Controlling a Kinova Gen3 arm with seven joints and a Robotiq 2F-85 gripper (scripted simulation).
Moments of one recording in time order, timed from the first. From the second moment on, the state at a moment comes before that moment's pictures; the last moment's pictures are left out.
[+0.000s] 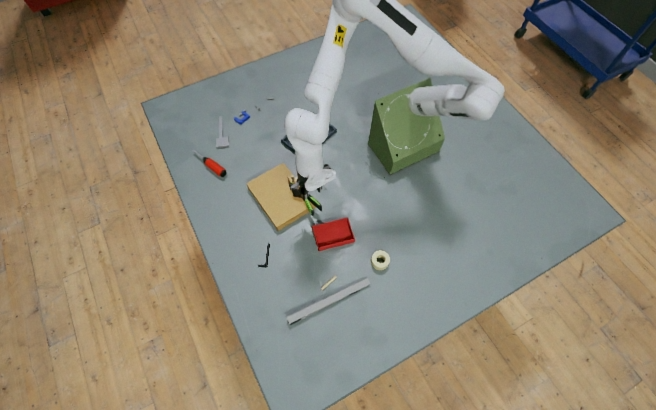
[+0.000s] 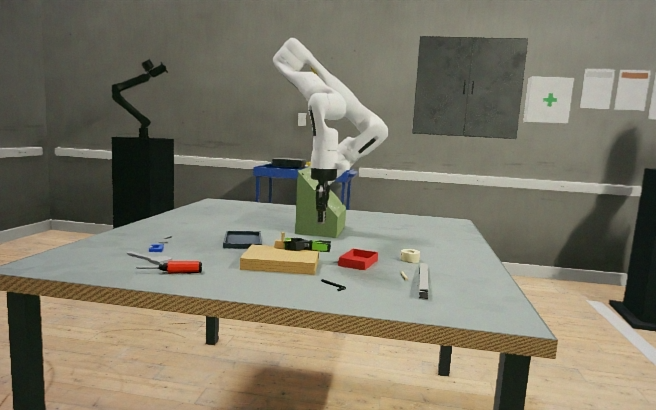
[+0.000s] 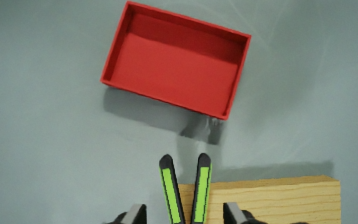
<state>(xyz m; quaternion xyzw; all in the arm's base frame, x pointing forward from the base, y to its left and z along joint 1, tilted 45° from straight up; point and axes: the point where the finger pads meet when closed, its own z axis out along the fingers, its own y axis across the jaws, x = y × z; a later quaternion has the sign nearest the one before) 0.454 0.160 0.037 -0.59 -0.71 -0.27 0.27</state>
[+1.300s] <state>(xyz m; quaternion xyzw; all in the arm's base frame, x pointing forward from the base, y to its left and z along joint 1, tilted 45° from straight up) 0.461 0.136 0.014 -0.75 -0.54 -0.18 0.34</state>
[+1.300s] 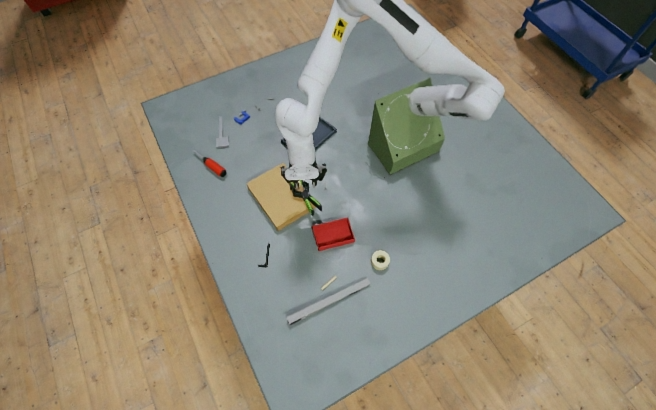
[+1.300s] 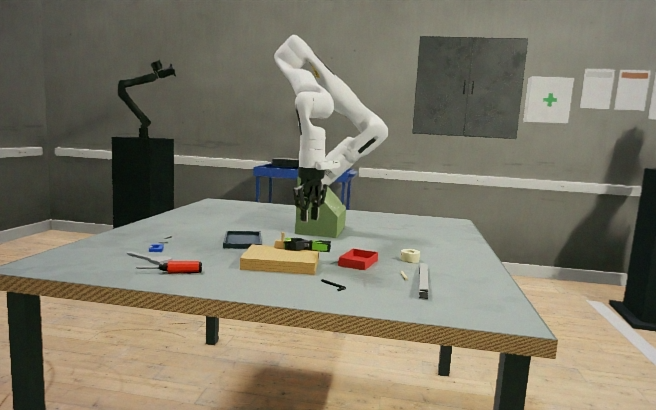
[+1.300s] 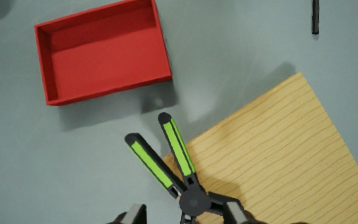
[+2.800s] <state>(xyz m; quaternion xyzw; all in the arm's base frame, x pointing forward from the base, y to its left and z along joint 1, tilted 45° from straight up) 0.477 0.084 -0.024 -0.91 -0.16 -0.03 0.39</state>
